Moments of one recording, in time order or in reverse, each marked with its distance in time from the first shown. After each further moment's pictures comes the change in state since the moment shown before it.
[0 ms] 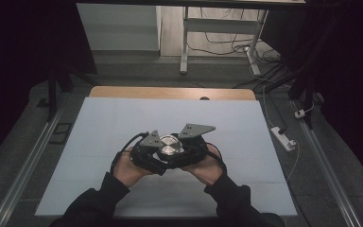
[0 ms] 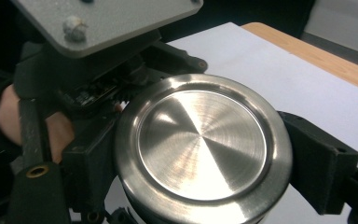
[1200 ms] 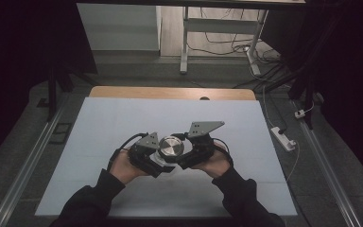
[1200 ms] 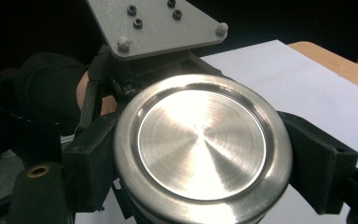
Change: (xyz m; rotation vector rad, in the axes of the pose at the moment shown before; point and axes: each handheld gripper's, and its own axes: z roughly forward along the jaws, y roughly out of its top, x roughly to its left) left arm 0.009 -0.007 0.000 0.015 -0.098 0.051; right arm -0.020 -0.003 -0.014 -0.055 0.203 -0.064
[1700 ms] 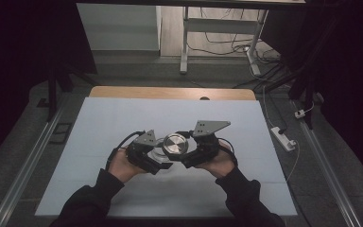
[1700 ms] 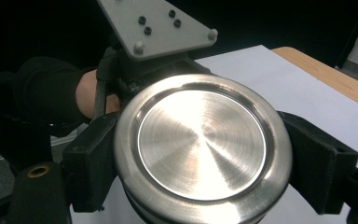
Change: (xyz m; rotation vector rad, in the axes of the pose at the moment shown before) left arm 0.008 -0.005 -0.004 -0.007 0.051 -0.040; right arm 0.002 0.002 -0.014 -0.013 -0.049 -0.007
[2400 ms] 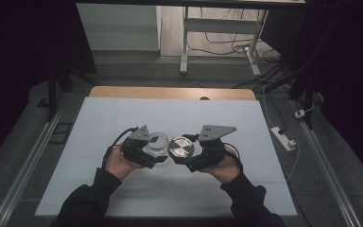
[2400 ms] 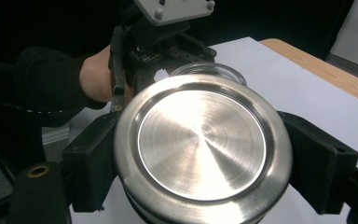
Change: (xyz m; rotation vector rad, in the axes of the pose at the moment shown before) left arm 0.015 -0.008 -0.006 -0.023 0.078 -0.056; right arm 0.006 -0.011 -0.012 0.011 -0.052 0.012
